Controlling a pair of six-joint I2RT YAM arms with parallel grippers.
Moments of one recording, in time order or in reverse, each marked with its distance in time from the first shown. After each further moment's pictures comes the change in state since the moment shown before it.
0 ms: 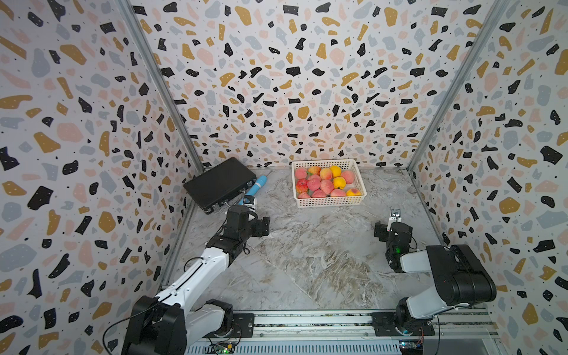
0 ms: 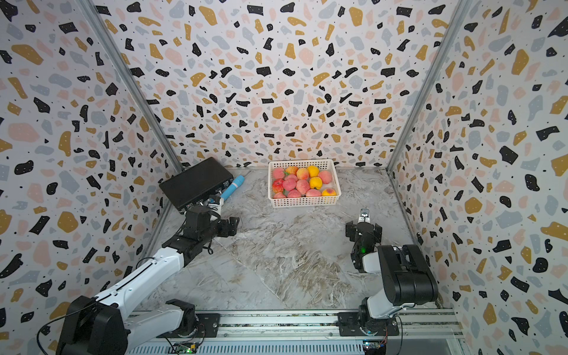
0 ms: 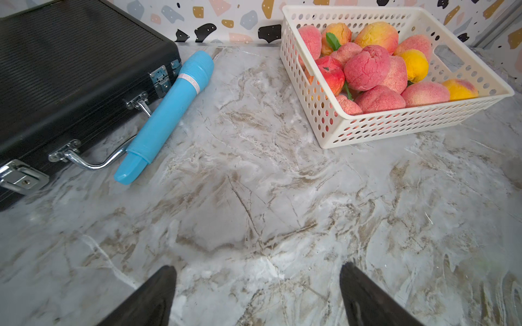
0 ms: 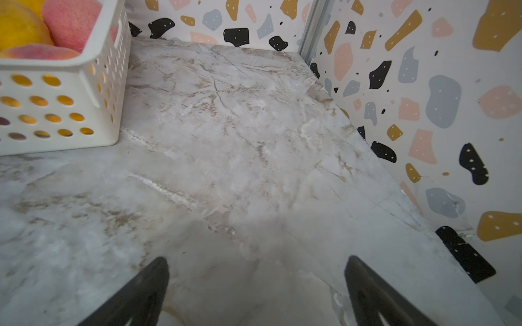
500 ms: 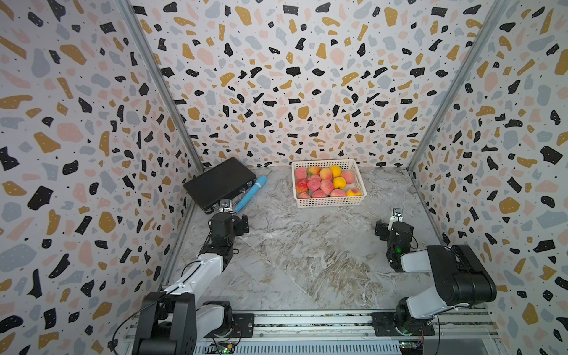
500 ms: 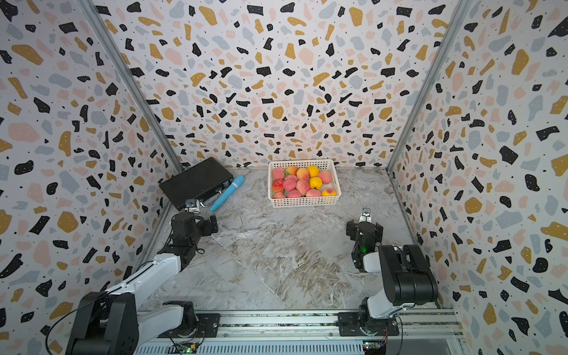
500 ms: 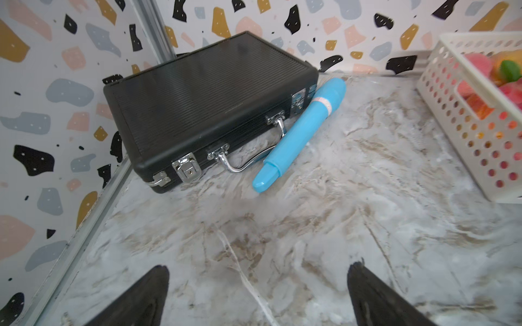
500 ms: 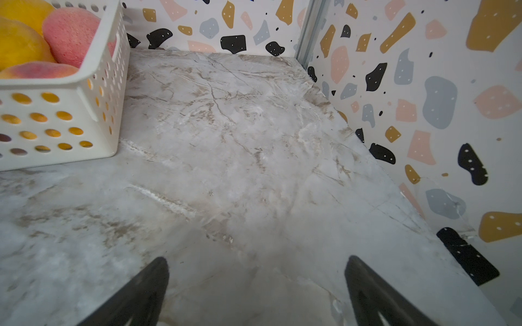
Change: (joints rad) left arm 0.232 0.080 -0.193 0.365 -0.170 0.096; right arm -0.004 0.000 0.001 0.014 -0.003 0.014
